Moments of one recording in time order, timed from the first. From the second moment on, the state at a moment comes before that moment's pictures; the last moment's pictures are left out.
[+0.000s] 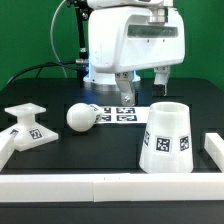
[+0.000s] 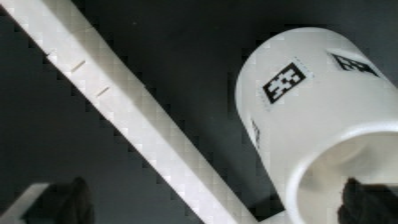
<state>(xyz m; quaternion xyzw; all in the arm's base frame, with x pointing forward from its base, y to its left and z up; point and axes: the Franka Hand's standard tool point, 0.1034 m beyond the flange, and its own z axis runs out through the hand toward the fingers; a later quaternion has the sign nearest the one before) 0.613 0.012 0.120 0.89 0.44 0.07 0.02</state>
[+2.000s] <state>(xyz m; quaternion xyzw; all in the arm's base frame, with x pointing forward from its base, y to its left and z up) 0.604 0.024 0.087 0.93 0.36 0.08 0.01</state>
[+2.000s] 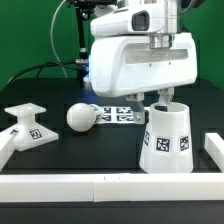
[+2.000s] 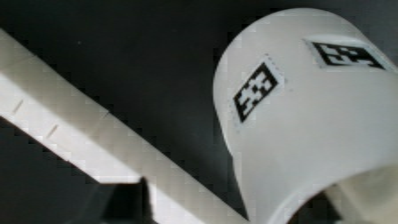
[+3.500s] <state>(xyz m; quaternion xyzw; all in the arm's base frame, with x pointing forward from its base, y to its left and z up) 0.519 0.071 0.122 0.92 0.38 0.12 0.03</state>
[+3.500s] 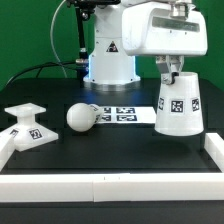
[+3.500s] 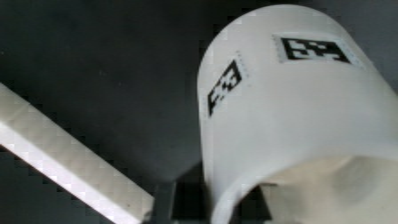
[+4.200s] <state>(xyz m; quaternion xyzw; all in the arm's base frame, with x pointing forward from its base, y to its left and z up) 0.433 0.125 0.097 0.91 0.40 0.13 0.01</state>
